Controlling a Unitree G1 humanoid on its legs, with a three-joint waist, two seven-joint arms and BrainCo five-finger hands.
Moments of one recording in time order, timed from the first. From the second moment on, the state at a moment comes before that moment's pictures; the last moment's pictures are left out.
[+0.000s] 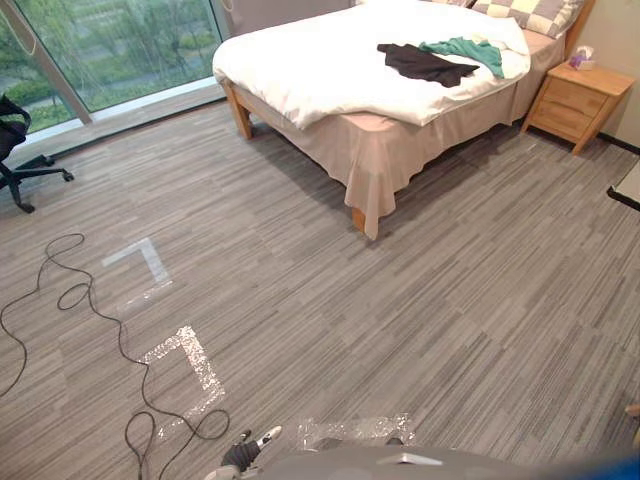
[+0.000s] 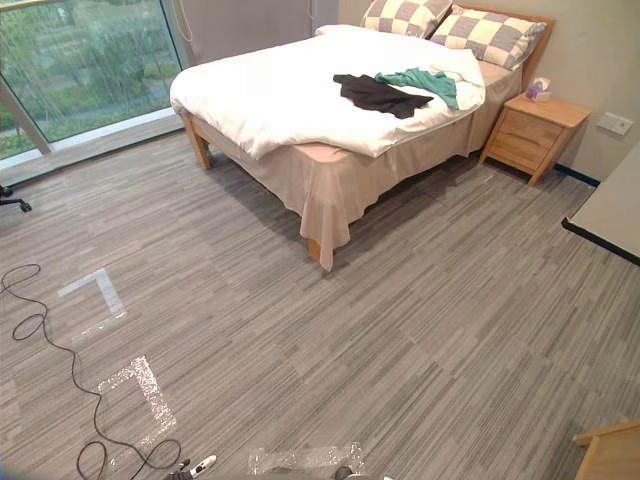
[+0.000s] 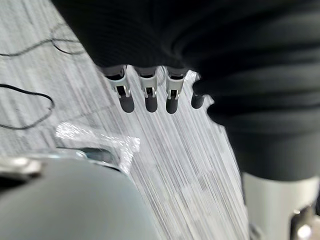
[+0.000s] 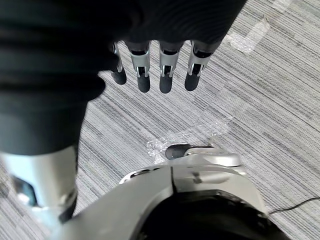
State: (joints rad) left arm 0.18 0.13 0.01 1.02 -0.26 -0.06 -0.05; right arm 0.20 -0.10 -0.20 1.06 0.01 0.07 0.00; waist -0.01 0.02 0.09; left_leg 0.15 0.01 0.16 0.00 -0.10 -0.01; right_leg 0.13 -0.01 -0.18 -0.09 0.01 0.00
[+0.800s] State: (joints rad) left arm 0.06 0.09 -0.08 1.03 -0.18 0.00 -0.01; right arm 0.17 -0.09 -0.20 1.06 -0.05 0.04 -0.04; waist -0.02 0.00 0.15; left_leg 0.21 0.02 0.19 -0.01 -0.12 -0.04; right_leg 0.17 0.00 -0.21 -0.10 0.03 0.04
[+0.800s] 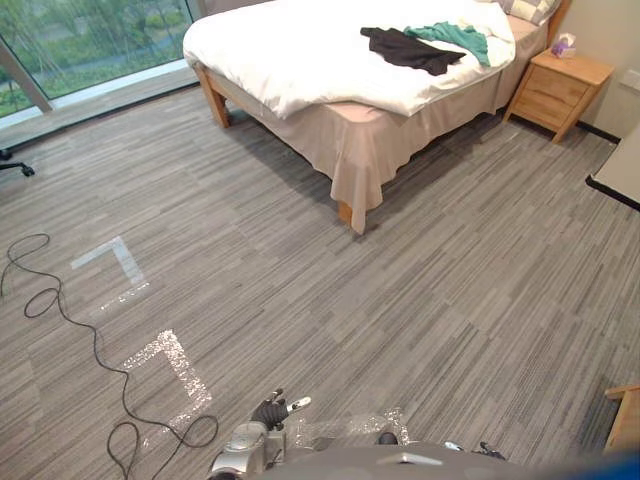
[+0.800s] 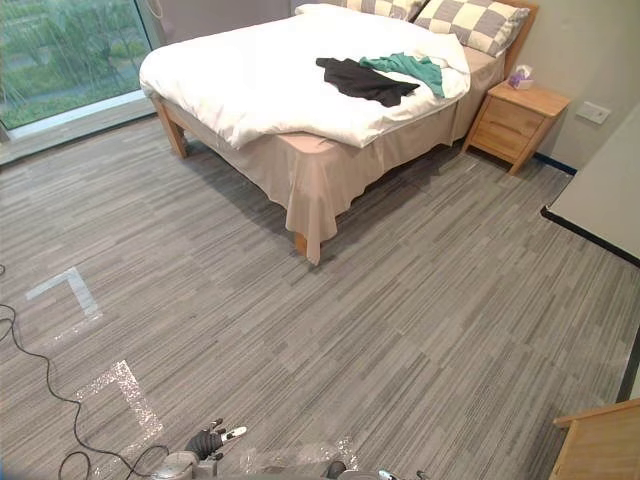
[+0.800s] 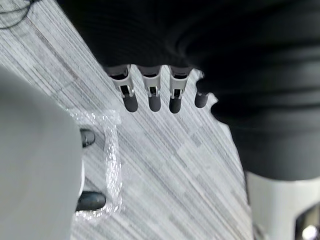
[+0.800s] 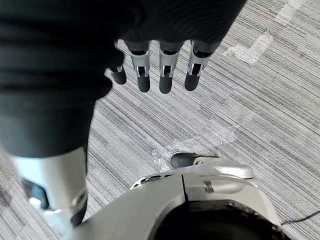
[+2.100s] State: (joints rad) left arm 0.06 0.08 0.01 1.00 -0.26 -0.05 0.07; right arm 0.20 -0.08 -0.27 1.05 0.08 -0.04 -0.05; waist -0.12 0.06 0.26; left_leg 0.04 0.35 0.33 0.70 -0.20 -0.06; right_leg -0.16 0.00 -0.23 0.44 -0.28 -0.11
